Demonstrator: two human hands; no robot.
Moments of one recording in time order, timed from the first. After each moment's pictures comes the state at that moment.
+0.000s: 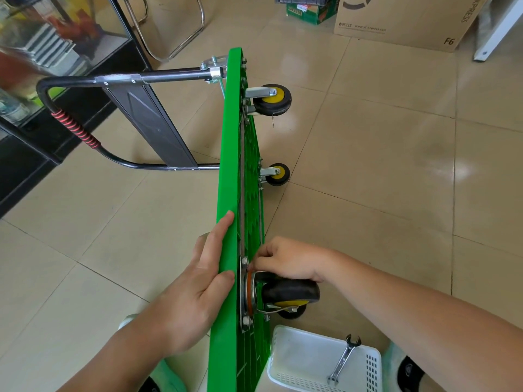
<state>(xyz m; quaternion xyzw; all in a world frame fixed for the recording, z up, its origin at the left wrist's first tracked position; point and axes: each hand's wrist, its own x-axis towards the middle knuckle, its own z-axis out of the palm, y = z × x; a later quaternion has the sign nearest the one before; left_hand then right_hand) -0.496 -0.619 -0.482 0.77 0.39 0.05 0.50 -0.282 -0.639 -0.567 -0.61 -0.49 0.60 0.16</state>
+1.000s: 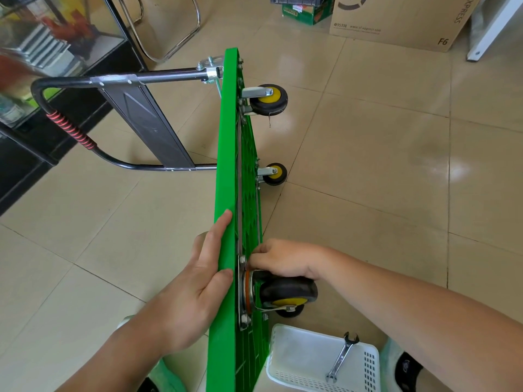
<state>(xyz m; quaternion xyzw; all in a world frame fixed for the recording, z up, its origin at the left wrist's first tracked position) -0.495 -0.618 -0.484 0.78 0.38 0.04 0.49 -0.287 -0.635 -0.565 -0.62 -0.47 0.61 0.13</state>
